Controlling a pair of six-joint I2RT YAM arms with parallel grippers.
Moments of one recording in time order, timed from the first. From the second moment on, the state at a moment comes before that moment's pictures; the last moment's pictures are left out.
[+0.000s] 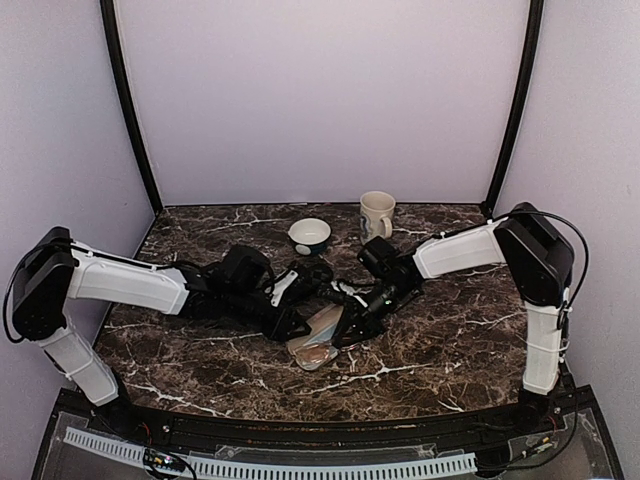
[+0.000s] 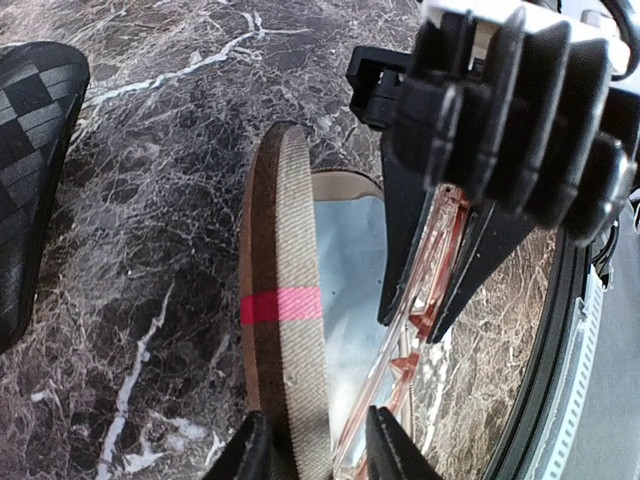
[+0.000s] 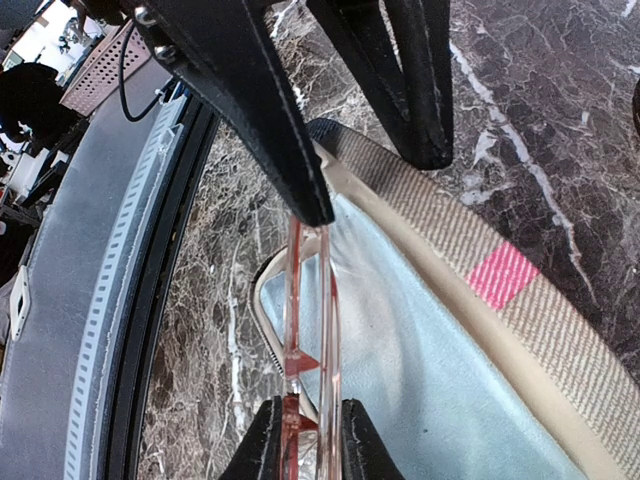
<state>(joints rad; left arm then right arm) -0.87 1.61 0.85 -0.04 0.34 -0.25 0.75 2.02 1.24 -0.49 -0.98 -0.60</state>
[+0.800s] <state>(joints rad) -0.87 1.65 0.90 -0.03 0.39 -0.12 0.75 2.02 1.28 -0.54 -0.96 -0.62</state>
